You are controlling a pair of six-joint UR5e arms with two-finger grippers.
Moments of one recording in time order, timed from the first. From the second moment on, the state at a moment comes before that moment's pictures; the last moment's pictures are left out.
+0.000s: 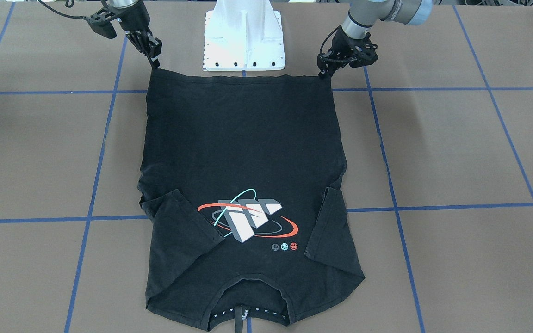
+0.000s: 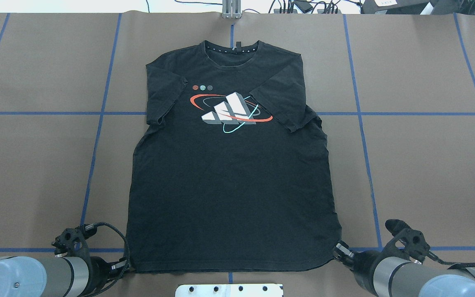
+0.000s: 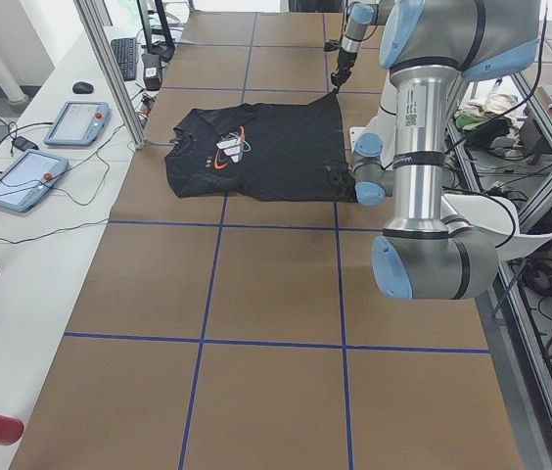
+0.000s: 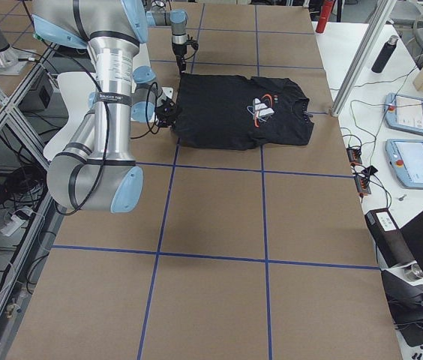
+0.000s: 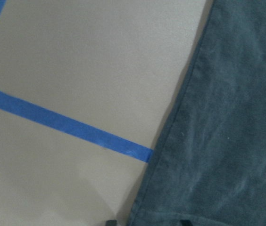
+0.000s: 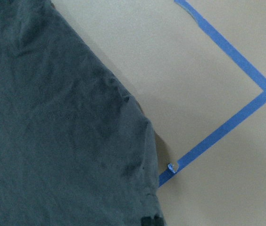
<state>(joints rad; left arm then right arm) -0.07 -1.50 -2.04 -2.21 -1.59 -1.93 0.00 -1.70 2.32 -1.26 1.35 2.28</state>
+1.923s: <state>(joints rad) -0.57 -1.67 -2.20 -2.04 -1.81 -1.69 0.44 -1.25 2.33 -1.76 1.66 2.08</state>
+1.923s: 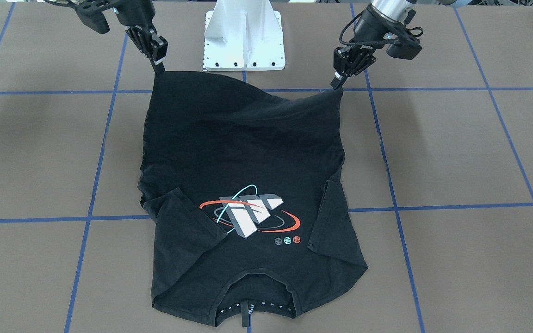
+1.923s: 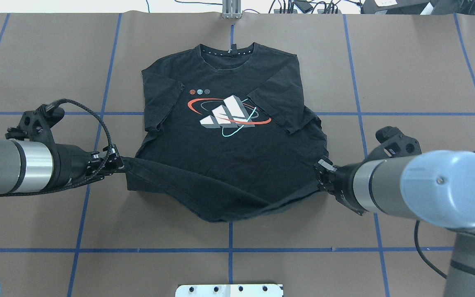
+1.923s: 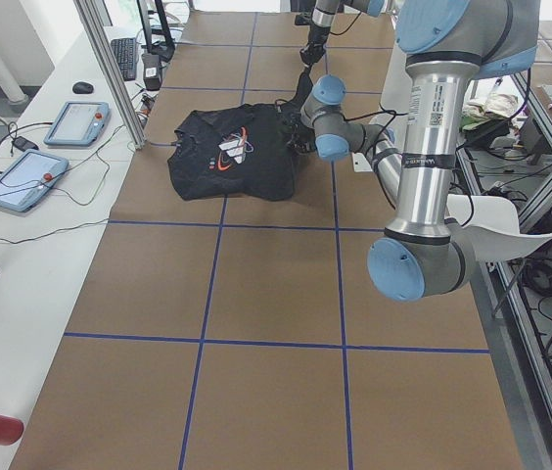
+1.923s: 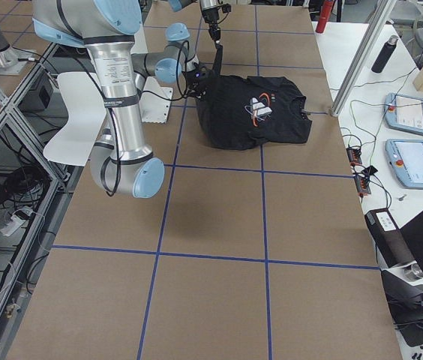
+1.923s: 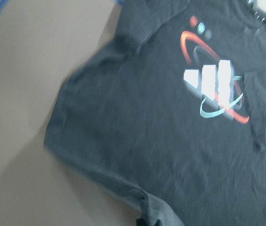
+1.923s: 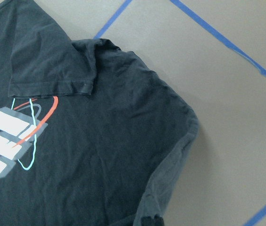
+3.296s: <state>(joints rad) -0.81 -1.86 -1.80 -2.05 -1.85 -1.29 0.90 -0.93 1.58 -1.56 1.93 1.57</state>
